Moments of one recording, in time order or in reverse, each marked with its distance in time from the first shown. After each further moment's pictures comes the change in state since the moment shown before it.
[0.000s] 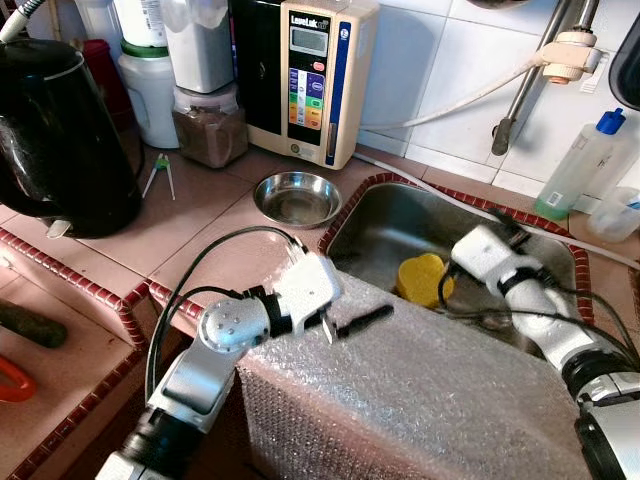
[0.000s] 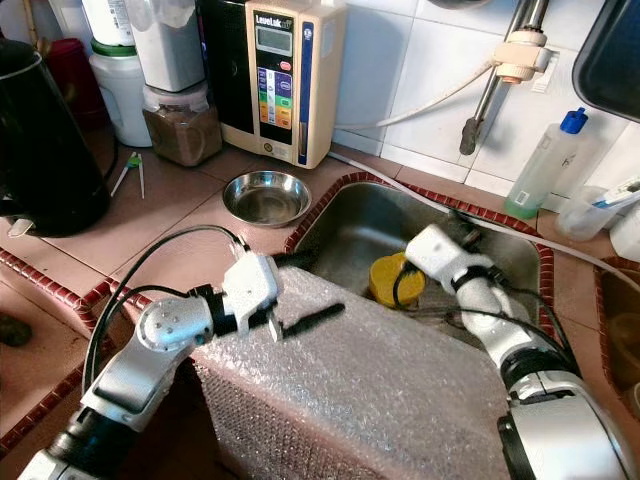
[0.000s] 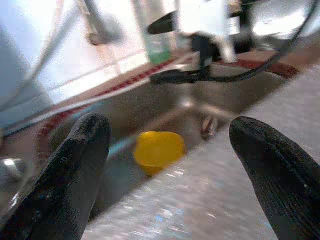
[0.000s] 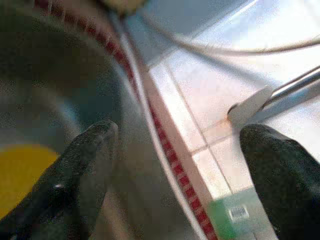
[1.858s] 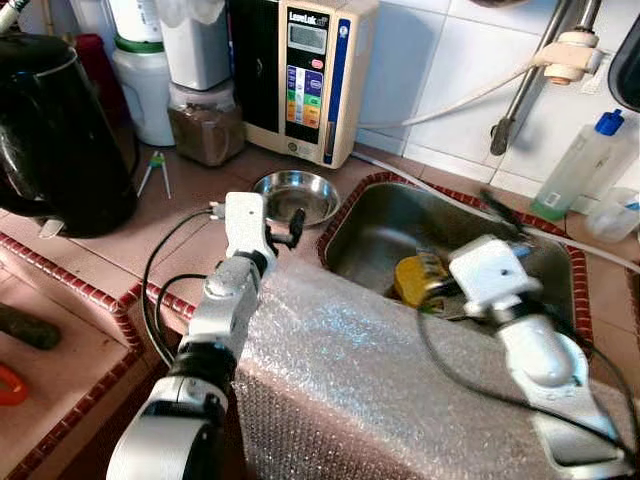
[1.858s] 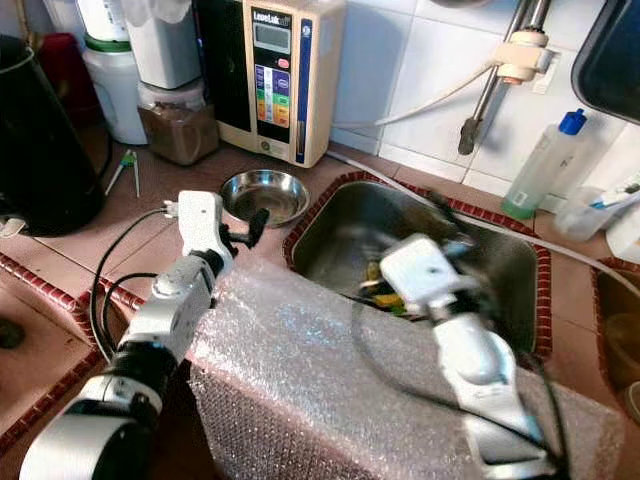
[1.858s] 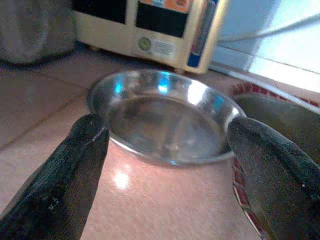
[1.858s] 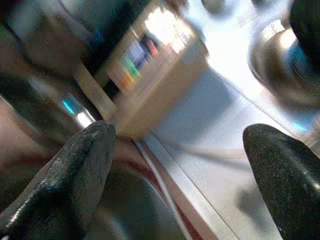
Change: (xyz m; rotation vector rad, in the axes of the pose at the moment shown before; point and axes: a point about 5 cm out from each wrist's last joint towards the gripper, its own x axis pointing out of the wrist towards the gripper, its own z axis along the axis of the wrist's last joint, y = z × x) left arm 0.007 0.084 -0.042 -0.460 0.110 0.843; right arm -0.081 0.016 0.115 0.281 -0.382 0.017
